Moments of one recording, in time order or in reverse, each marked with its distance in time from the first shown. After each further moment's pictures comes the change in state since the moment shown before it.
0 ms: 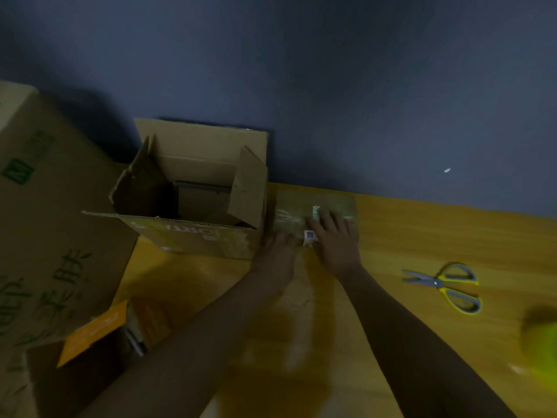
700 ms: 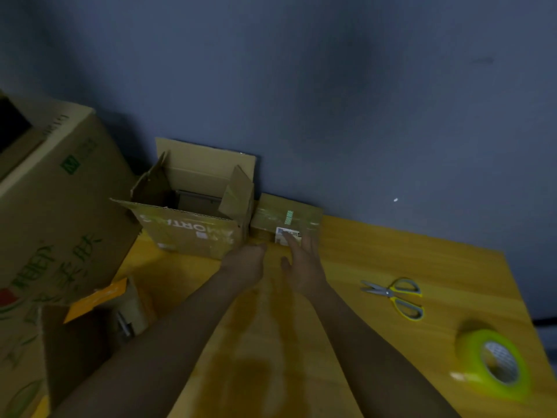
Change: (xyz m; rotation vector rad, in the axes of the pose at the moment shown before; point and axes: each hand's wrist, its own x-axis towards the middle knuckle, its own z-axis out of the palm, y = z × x) left_hand -0.058 0.020 -0.039 0.069 -0.011 -0.110; right_hand -0.066 -0.045 -0.083 0.406 -0.058 0.076
